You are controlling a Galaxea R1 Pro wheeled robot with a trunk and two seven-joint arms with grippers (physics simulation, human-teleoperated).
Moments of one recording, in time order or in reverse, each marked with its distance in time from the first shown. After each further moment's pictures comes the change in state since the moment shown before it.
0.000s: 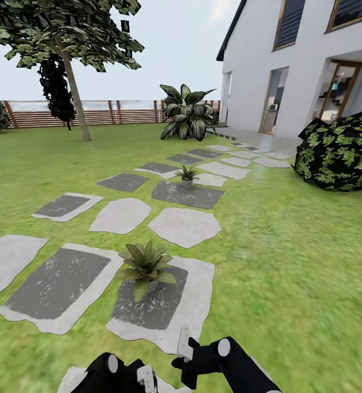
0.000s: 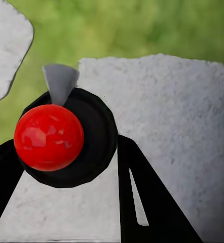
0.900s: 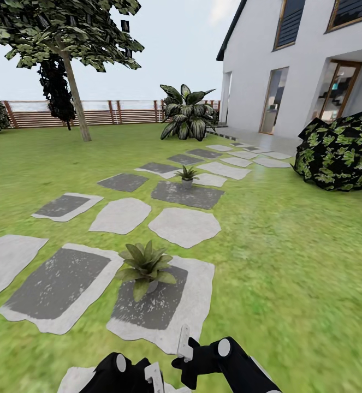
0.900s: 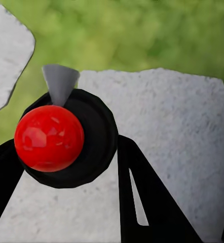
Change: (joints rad) left arm 0.000 -0.044 0.001 0.000 0.001 0.046 0.033; right arm 0.000 0.000 0.000 0.002 0.000 0.001 -0.001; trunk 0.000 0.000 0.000
